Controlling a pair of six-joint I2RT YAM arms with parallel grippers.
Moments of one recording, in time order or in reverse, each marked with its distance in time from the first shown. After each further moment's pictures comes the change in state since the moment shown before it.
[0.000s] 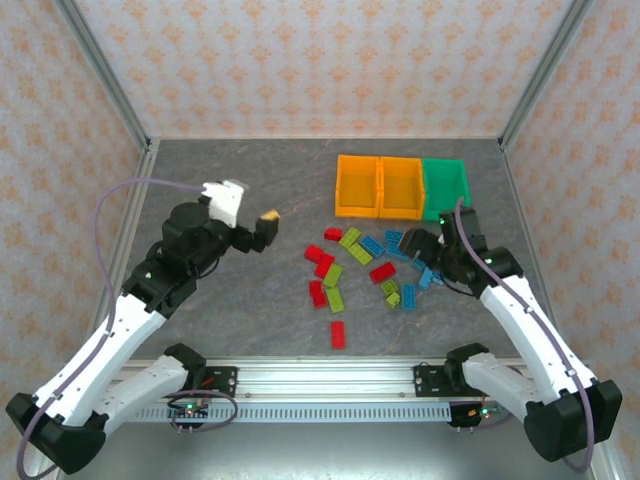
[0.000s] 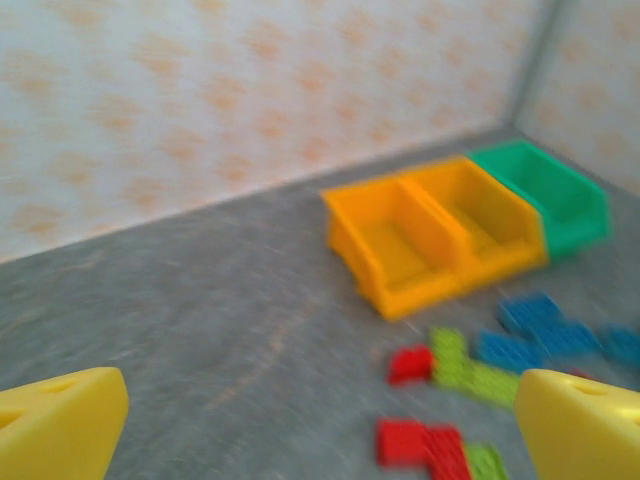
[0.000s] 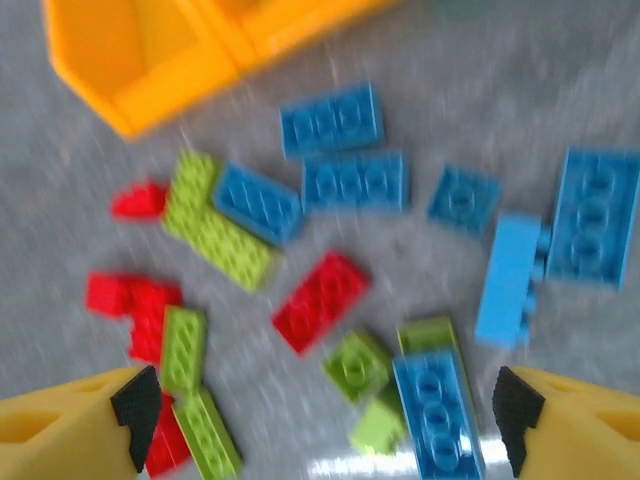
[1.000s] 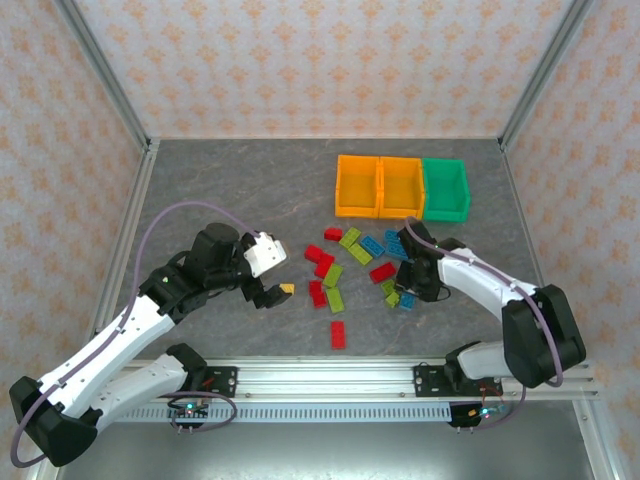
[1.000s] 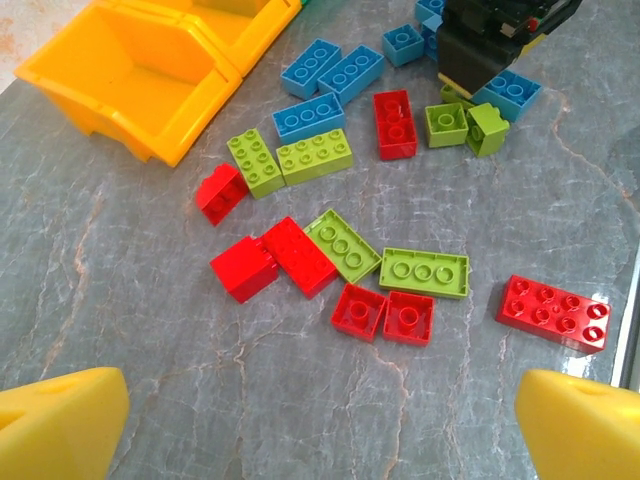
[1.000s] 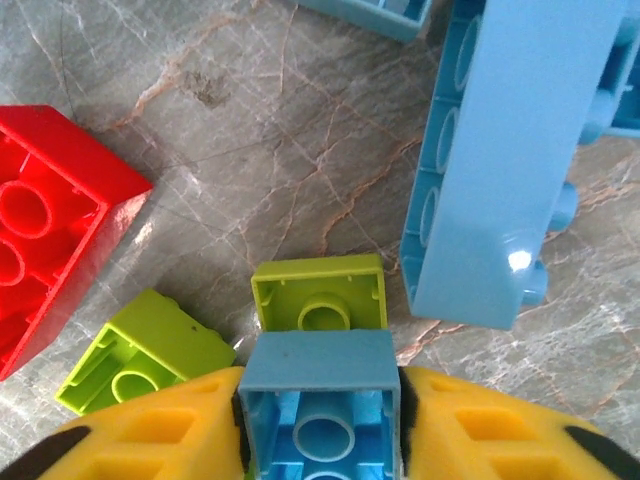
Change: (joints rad) left arm -0.086 -0.002 -0.130 -0.202 0.277 0.394; right arm 0.085 0.392 -0.135 0.088 0.050 0.057
